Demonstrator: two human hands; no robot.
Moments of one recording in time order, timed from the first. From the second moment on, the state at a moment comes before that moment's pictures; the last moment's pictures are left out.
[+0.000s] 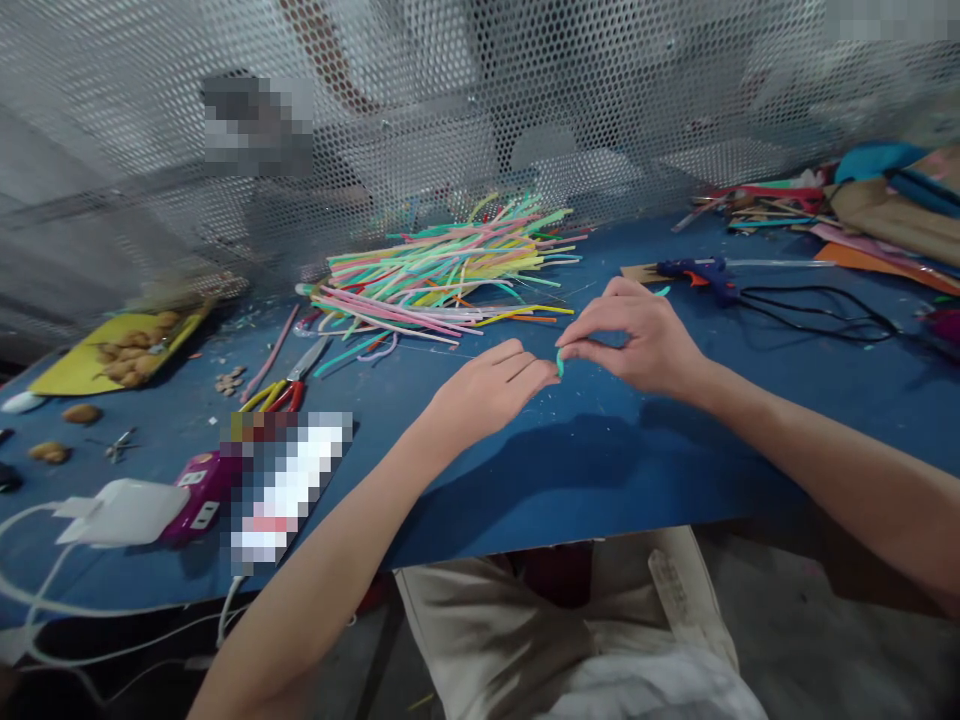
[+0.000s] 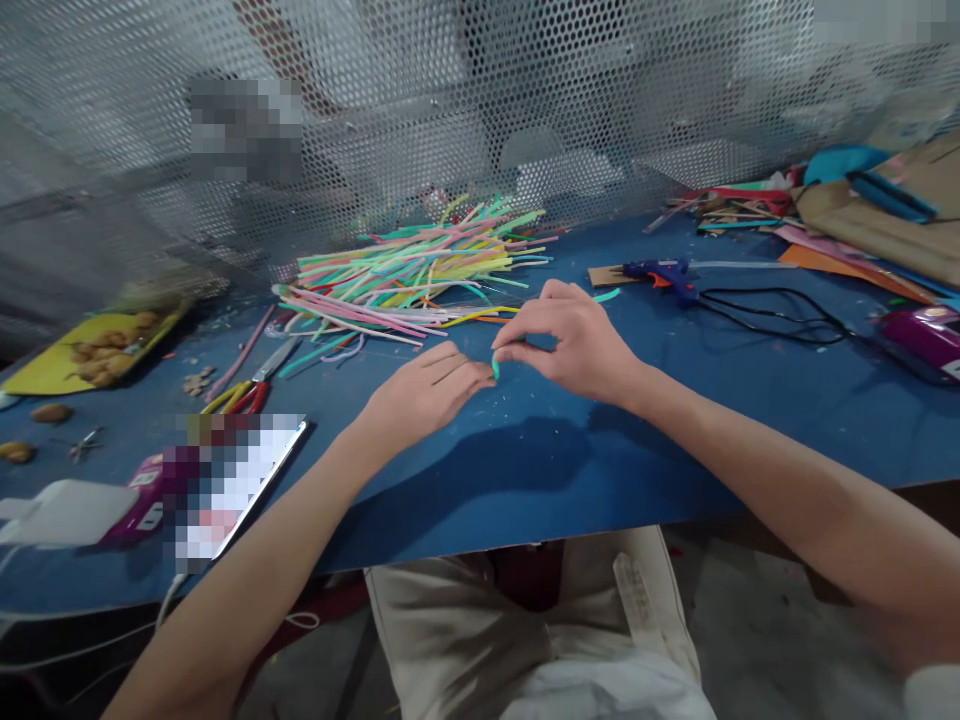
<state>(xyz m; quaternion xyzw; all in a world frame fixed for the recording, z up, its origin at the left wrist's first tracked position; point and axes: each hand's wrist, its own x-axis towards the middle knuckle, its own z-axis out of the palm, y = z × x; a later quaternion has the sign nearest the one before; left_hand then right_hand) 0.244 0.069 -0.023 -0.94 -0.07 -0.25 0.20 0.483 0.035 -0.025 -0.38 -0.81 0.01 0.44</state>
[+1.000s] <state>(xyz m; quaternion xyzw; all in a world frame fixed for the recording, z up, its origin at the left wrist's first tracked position) 0.247 0.073 -0.031 -0.91 -0.22 -0.35 0.09 0.464 0.024 -0.042 -0.39 -0.83 -0.16 0.37</state>
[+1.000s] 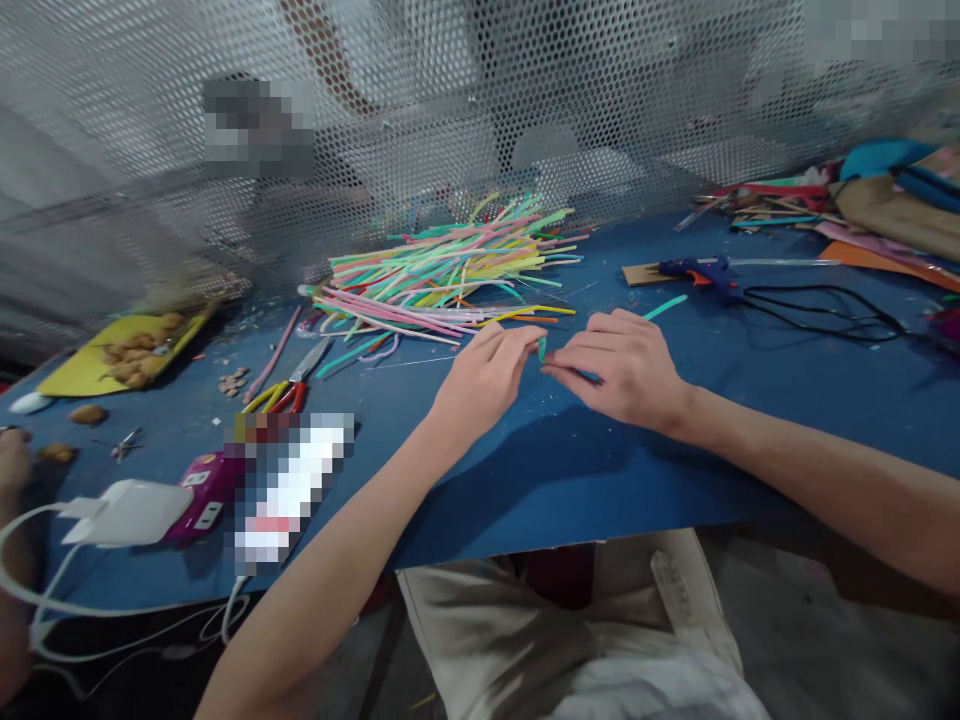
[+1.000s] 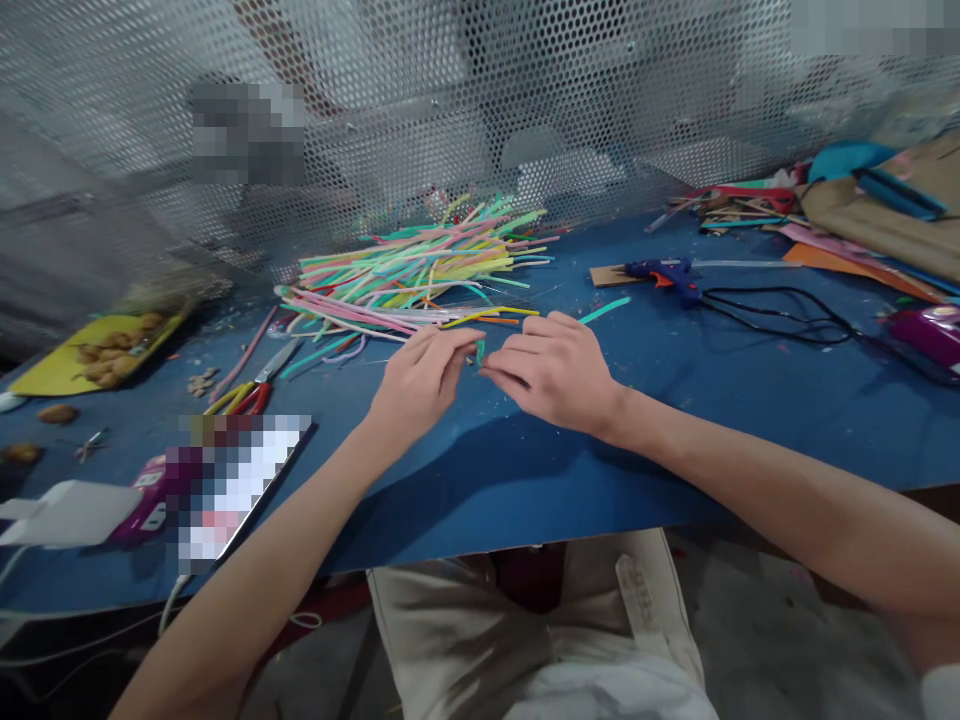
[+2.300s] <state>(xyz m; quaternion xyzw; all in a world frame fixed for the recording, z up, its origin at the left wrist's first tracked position) 0.242 0.083 -0.032 -0.92 -0.23 -0.31 0.08 0.473 0.027 -0.038 -0.39 -0.84 -0.13 0.36</state>
